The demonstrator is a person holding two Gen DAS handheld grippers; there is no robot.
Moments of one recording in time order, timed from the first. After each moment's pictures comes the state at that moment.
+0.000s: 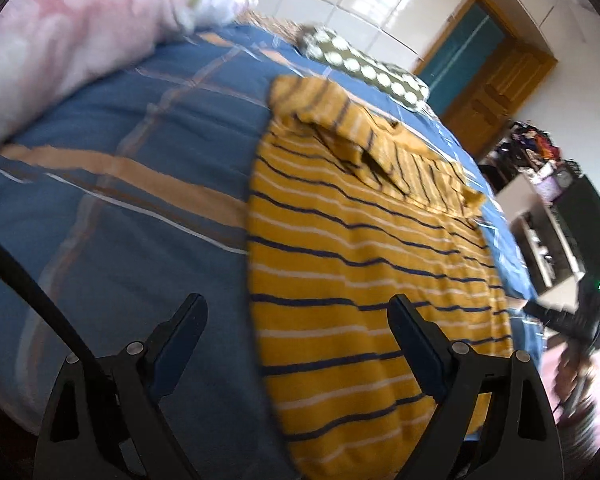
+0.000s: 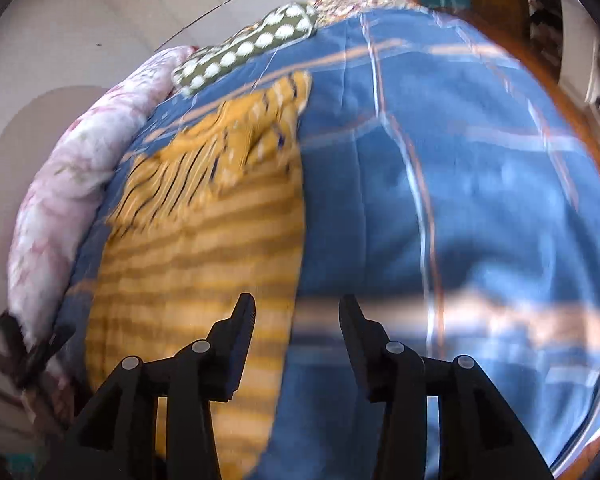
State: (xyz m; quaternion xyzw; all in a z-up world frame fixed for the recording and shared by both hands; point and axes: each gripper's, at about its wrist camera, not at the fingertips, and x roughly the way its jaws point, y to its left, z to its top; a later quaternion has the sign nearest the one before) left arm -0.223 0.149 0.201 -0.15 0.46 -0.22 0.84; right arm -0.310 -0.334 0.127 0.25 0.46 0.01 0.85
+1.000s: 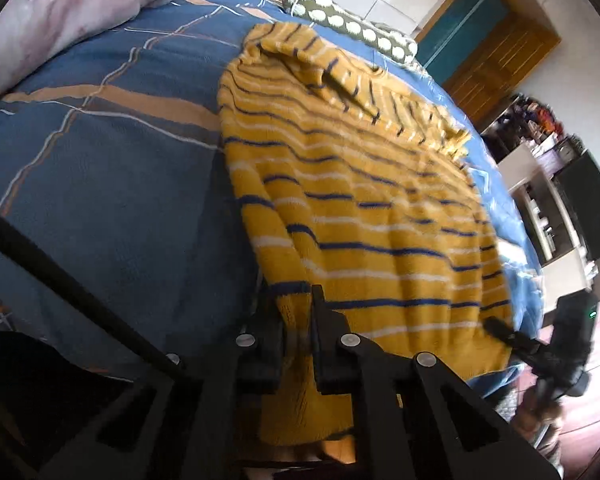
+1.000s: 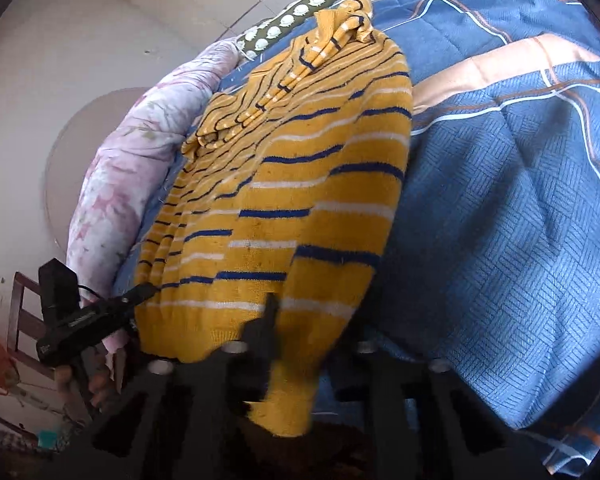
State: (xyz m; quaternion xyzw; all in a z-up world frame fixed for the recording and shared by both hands) left arm -0.275 0.129 0.141 -0.13 0.50 -0.22 0.82; right arm -0.373 -0.234 0.071 0.32 0.42 0.08 0.85
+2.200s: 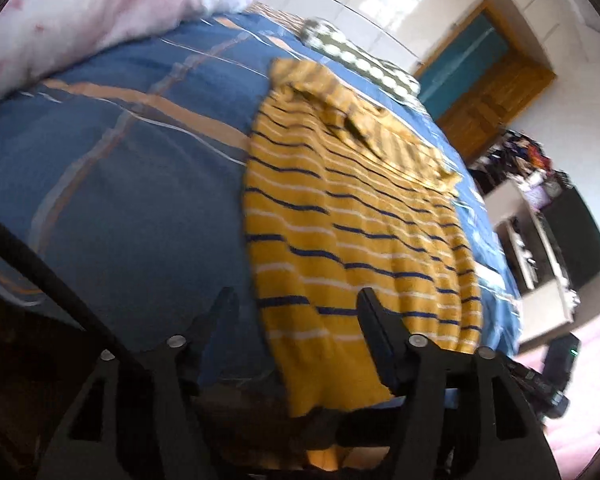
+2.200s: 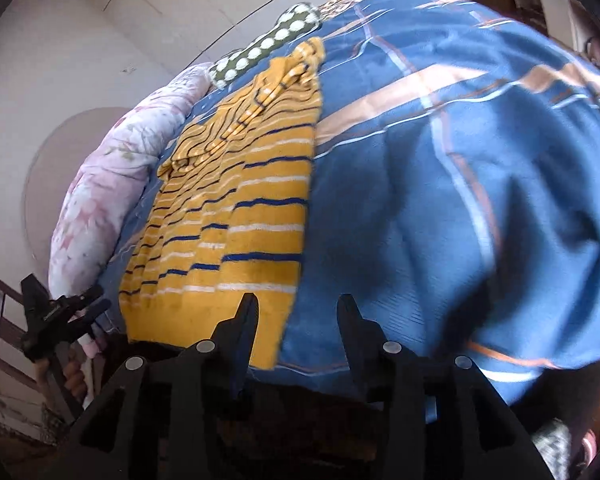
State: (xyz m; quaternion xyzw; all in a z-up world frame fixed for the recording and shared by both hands) left arm -0.287 0.169 0.144 -0.18 0.47 -0.24 0.83; right arm -0.436 -0.269 0.086 0.30 0.40 0.03 0.86
